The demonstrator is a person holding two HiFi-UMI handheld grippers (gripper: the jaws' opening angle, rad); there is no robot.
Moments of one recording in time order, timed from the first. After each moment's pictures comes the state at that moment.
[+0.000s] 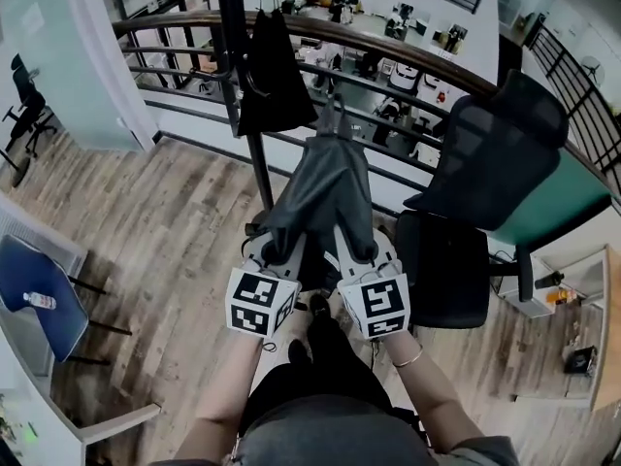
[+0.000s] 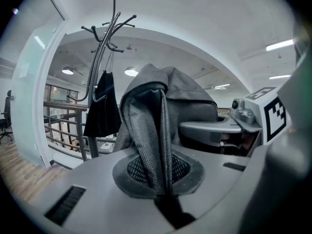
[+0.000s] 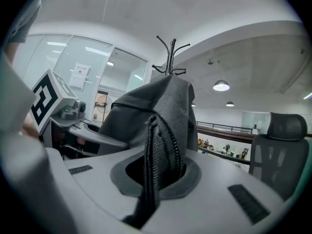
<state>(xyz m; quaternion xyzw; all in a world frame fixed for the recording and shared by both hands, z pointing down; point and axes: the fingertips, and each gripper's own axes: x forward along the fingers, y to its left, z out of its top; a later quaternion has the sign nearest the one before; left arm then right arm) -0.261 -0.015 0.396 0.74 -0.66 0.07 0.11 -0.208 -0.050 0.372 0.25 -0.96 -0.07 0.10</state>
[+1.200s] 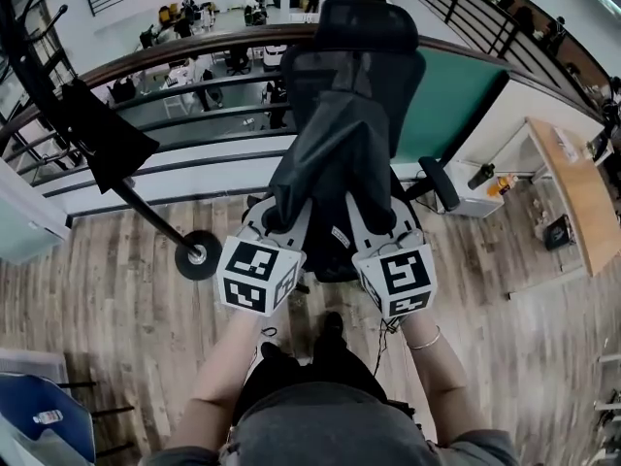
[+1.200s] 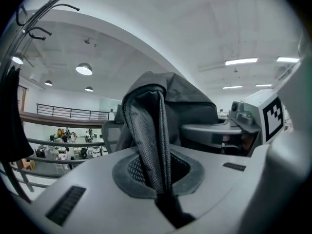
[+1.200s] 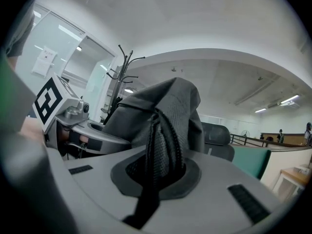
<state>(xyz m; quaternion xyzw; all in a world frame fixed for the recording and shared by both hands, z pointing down) 0.023 -0.106 0.324 0.89 -0.45 0.06 0.06 0.088 -0.105 0.303 0.47 -0.87 -0.08 0.11</state>
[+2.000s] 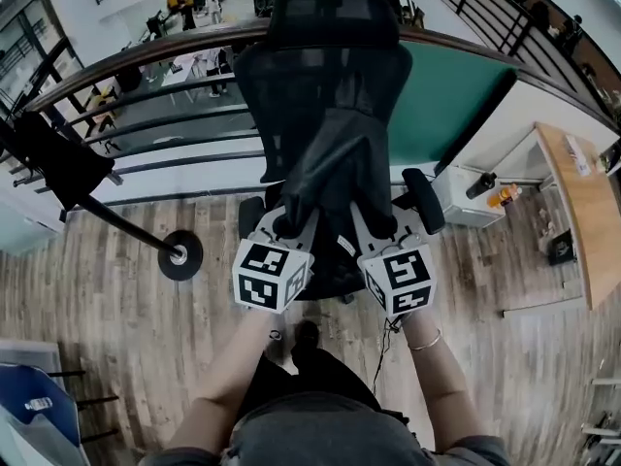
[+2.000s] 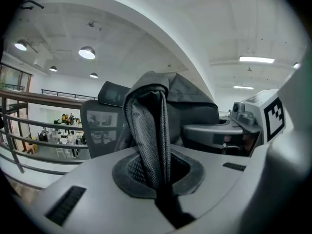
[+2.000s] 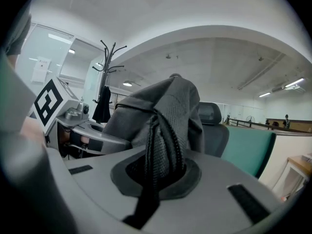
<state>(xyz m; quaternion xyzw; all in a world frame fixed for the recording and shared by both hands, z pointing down) 0.166 -0.211 0.393 0.87 -0.47 0.09 0.13 0.233 -0.215 0.370 0.45 -0.88 -0.01 0.14</state>
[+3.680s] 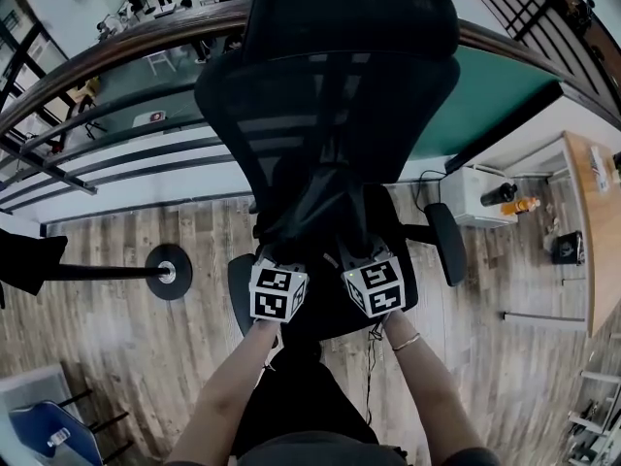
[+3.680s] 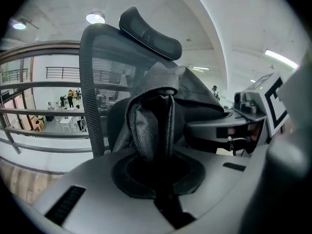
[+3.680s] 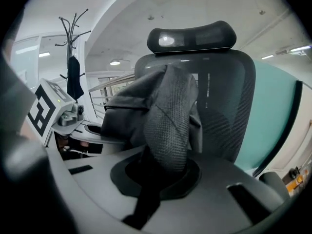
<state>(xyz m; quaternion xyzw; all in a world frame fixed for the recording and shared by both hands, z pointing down) 0.123 -0.393 0.609 0.83 -0.47 0.18 0.25 0.194 -0.405 0.588 0.42 -0.86 0.15 0.24</state>
